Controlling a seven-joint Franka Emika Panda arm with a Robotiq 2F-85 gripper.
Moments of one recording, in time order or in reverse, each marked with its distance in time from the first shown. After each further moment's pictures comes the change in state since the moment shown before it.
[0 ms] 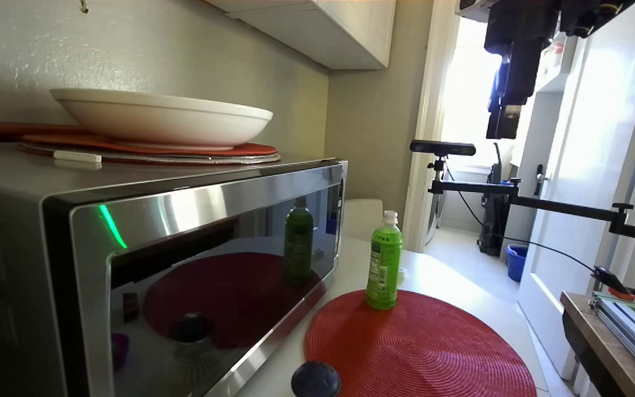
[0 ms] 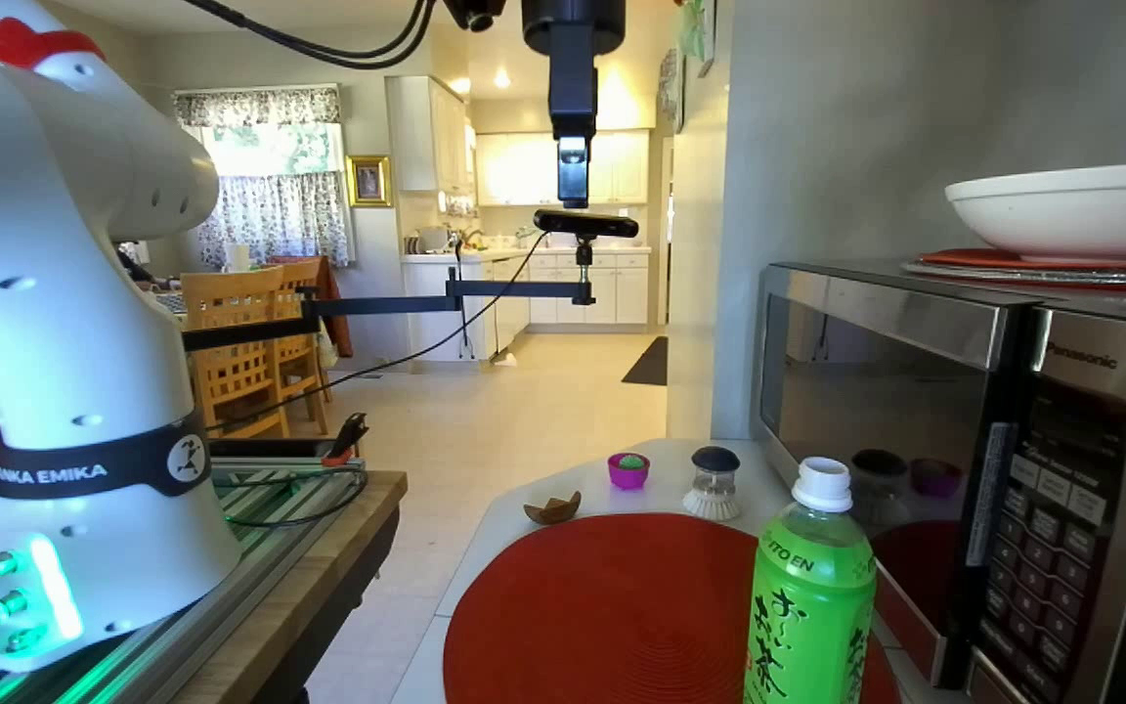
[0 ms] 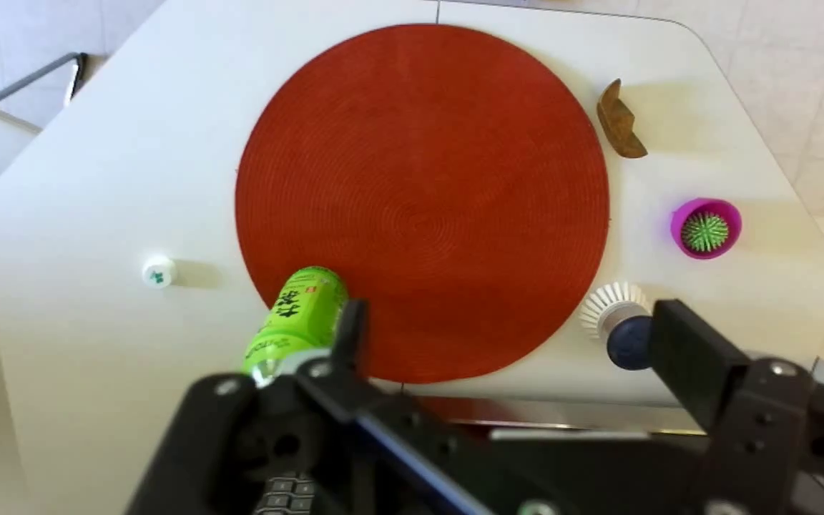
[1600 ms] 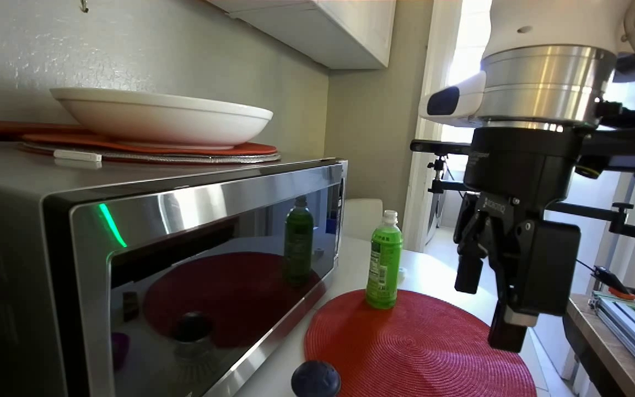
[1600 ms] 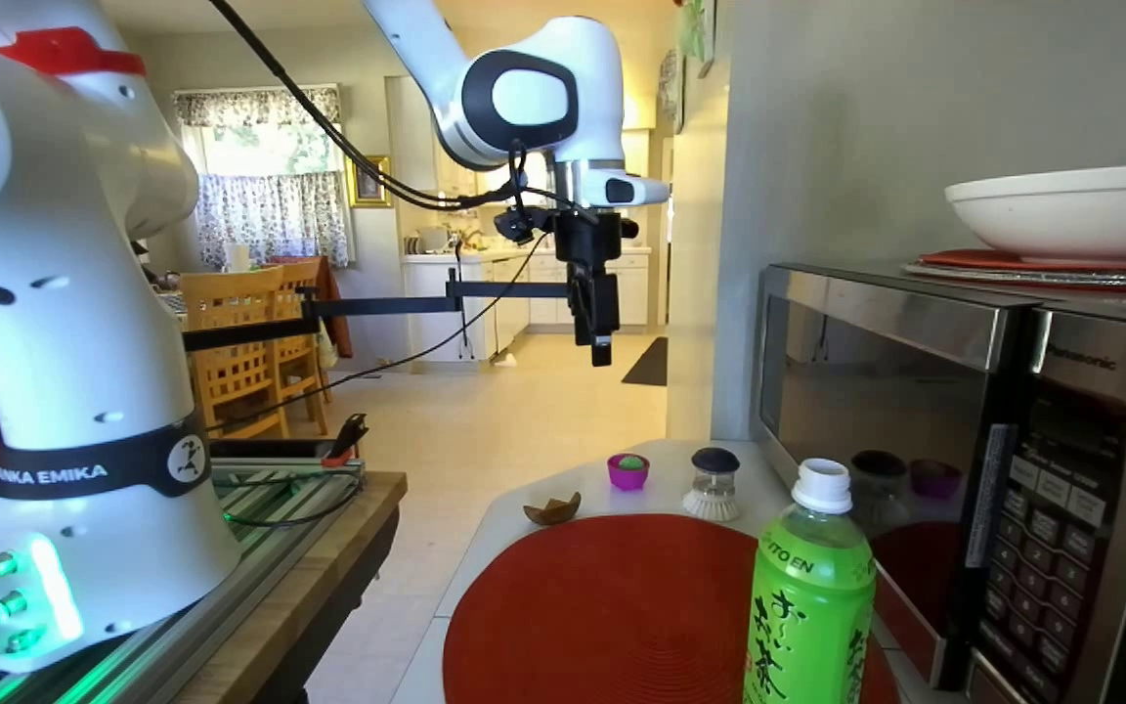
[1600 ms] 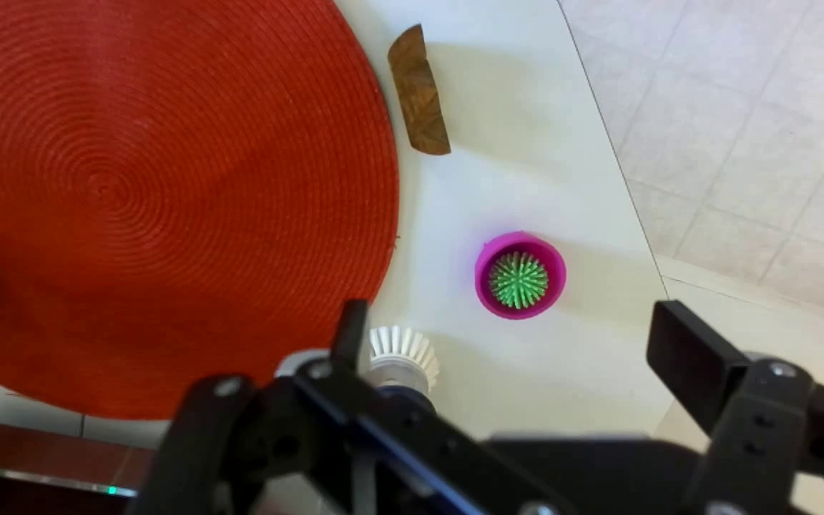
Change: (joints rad) arm 0.204 0.439 0.215 -0.069 0.094 0.578 0.114
